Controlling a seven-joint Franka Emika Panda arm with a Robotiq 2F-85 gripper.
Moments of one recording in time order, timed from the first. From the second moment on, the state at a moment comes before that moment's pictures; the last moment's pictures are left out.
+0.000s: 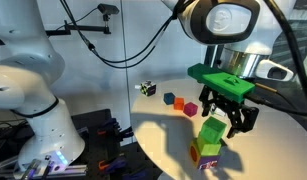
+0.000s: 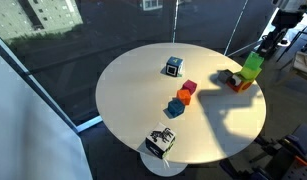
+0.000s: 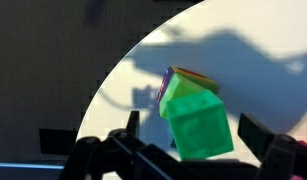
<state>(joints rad) -0.23 0.09 -0.26 -2.13 -0.02 2.13 -0.52</state>
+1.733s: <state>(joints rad) -0.22 0.02 -0.20 -2.18 -0.01 2.16 -0.54</state>
